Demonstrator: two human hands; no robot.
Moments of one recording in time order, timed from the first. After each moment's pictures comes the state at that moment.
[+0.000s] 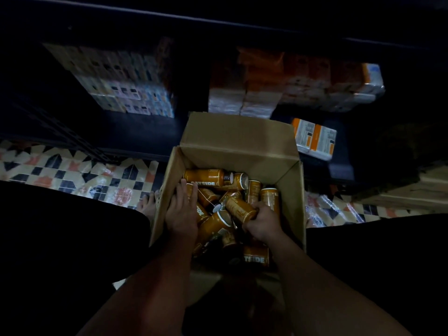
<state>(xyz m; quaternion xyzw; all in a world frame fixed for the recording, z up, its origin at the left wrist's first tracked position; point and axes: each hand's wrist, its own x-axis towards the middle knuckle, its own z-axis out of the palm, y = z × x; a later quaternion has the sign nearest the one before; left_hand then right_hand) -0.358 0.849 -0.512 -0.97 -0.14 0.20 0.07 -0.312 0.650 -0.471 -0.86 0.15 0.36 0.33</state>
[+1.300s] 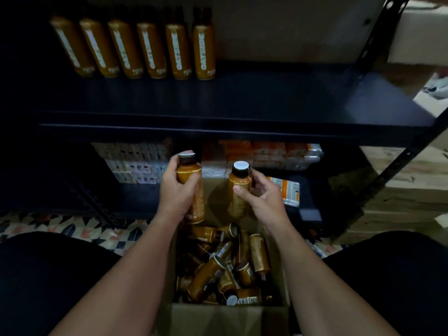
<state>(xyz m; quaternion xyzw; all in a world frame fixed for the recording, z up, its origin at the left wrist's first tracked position) -0.316 0.845 -0.246 -0.75 -0.09 -0.19 -0.63 -0.287 0.643 -0.271 -0.73 -0.05 0.05 0.68</state>
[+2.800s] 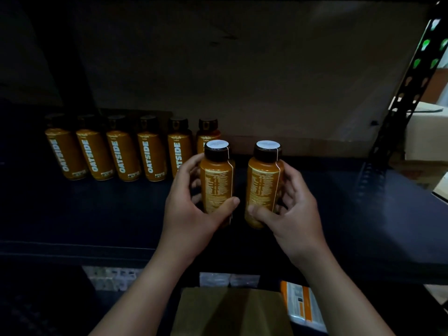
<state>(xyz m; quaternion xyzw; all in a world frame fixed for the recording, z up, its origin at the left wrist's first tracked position) -0.167 0.853 -0.119 -0.77 0.07 -0.30 -0.56 -0.144 0.668 -0.115 -0.71 -0.17 -0.12 0.67</state>
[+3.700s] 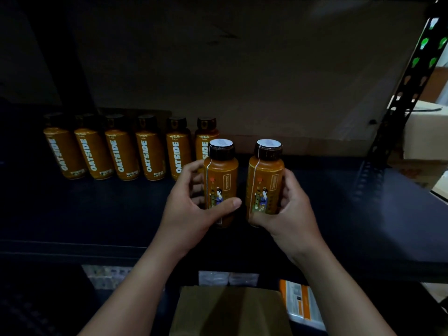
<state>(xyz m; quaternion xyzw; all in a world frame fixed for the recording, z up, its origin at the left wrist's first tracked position) -0.160 0.860 -0.115 -0.76 0.06 -0.19 -0.62 -0.138 0.666 -0.117 -0.75 -0.17 -0.08 0.63</state>
